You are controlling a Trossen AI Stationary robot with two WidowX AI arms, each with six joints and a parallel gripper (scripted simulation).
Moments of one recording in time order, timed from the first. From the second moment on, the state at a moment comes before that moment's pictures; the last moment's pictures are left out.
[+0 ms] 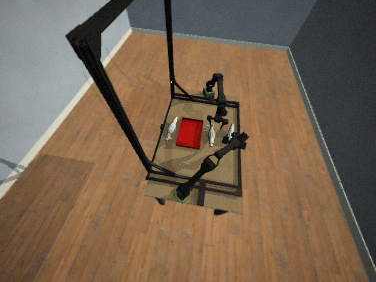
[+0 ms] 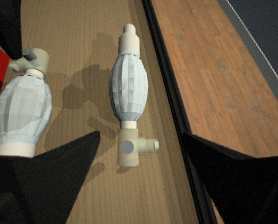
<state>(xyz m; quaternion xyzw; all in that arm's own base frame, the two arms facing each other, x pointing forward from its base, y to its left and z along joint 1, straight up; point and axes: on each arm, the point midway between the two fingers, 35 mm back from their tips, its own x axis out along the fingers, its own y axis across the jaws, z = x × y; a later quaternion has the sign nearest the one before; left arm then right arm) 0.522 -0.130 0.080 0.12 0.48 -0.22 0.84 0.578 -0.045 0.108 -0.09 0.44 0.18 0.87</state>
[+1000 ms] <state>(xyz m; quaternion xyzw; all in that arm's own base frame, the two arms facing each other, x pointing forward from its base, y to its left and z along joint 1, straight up) 0.598 0.008 0.022 0.13 0.45 -0.24 0.85 0.578 -0.045 0.110 -0.09 0.44 0.18 0.87</state>
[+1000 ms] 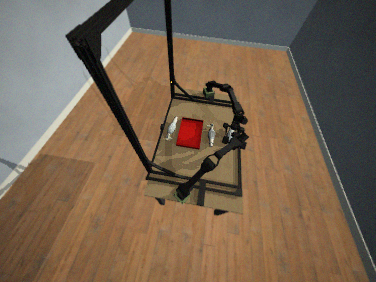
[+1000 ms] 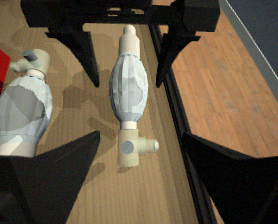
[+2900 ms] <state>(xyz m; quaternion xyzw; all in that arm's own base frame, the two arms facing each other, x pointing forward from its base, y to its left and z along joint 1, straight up) 0.594 0.007 0.045 0.12 0.46 -0.25 0.84 0.585 -0.042 0.110 -0.09 0.44 0.19 0.87</state>
